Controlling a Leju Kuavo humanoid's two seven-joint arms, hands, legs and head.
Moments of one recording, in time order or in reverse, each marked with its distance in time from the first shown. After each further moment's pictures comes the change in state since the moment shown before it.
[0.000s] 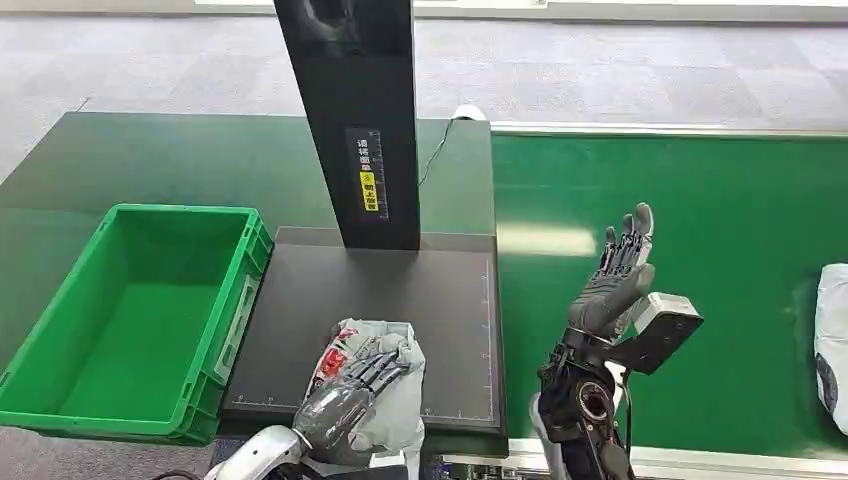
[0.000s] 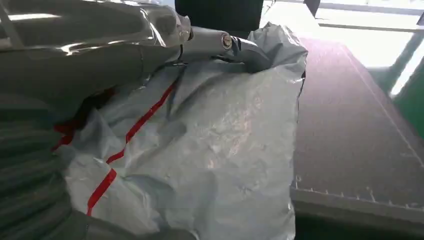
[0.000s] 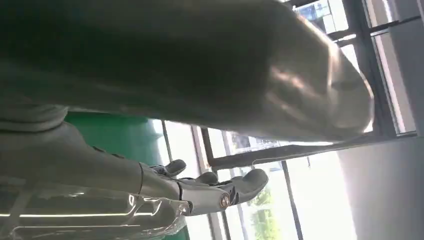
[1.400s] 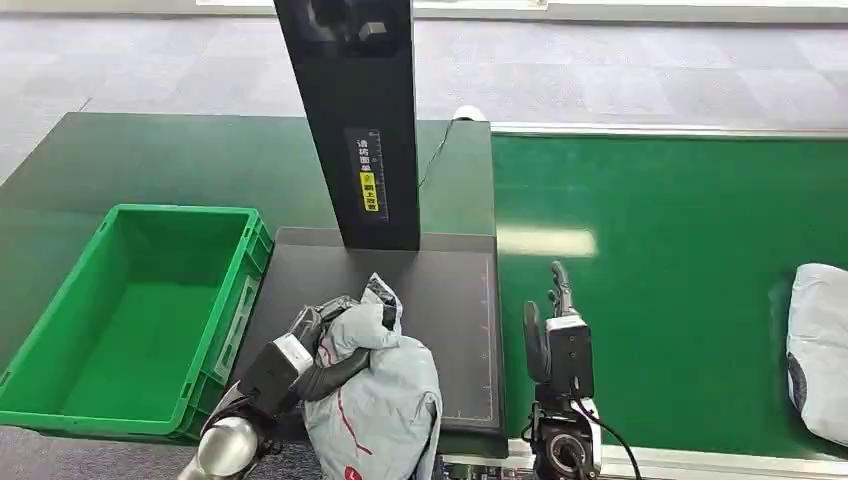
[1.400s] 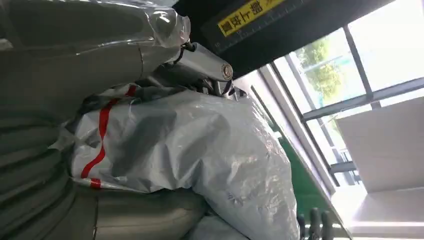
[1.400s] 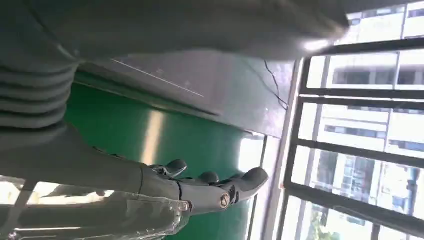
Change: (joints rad) left arm -0.080 -0.086 0.210 0.017 0.814 0.076 -0.271; right arm 0.165 0.013 -0.010 0.087 0.404 0.134 0.238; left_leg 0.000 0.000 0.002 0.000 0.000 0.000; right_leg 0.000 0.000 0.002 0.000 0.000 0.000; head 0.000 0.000
